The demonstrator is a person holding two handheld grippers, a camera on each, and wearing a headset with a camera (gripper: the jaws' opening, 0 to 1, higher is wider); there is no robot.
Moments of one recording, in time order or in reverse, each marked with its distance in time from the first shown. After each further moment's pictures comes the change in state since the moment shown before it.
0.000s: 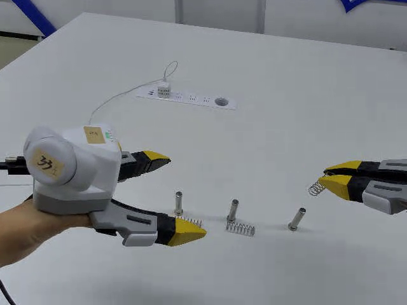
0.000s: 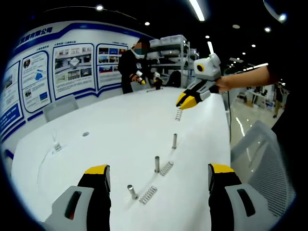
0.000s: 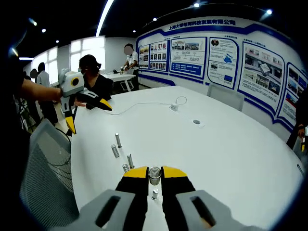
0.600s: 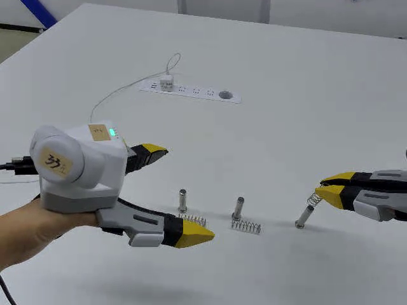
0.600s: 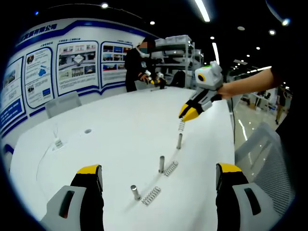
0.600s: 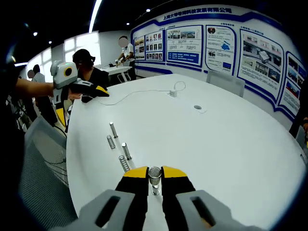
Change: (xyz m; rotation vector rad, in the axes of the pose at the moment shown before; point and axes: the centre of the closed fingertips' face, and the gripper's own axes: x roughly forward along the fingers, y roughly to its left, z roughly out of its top) left arm 0.008 0.010 -0.002 -0.030 -0.001 0.025; right arm 0.023 -0.001 -0.028 0.053 0.081 0.006
